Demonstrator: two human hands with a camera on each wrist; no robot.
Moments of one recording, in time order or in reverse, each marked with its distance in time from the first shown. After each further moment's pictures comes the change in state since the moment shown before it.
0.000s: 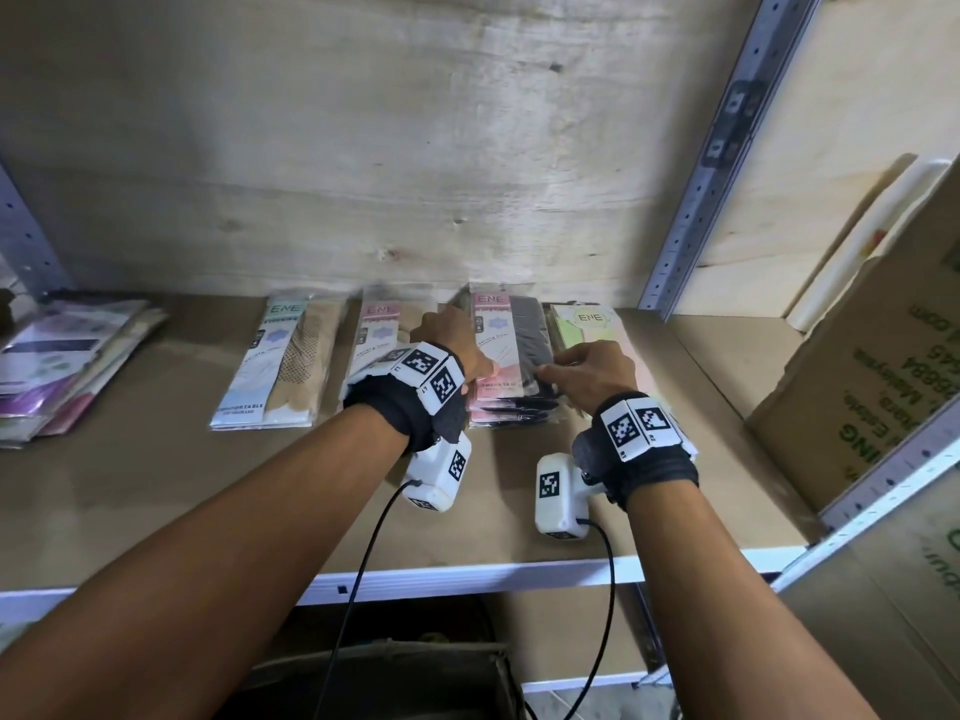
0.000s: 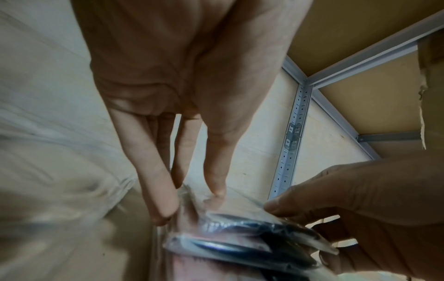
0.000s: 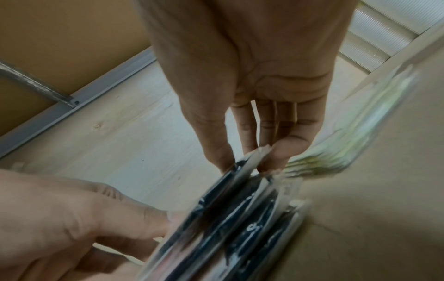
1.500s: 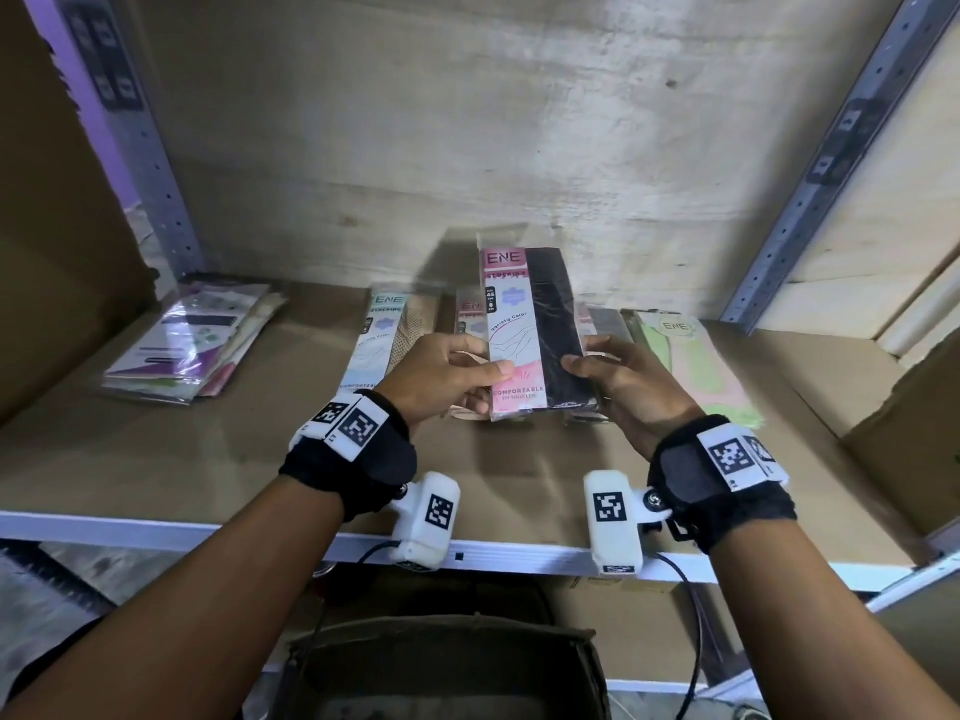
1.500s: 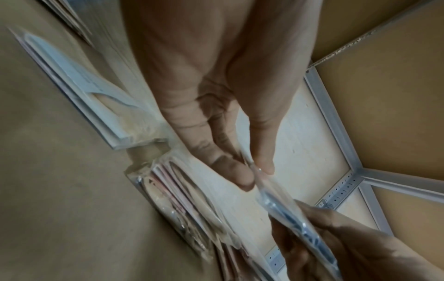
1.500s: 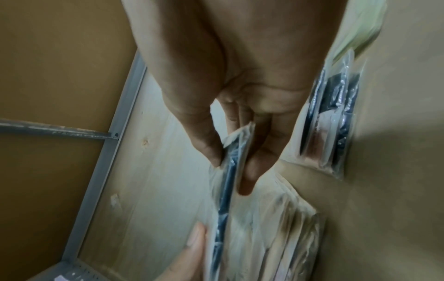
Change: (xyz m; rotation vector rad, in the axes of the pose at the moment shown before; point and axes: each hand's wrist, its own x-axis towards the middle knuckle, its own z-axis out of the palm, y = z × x) left_hand -0.069 -0.125 -0.042 -0.914 -0.106 0.175; right_hand -0.069 -0.055 0.040 0.743 -0.326 -0.025
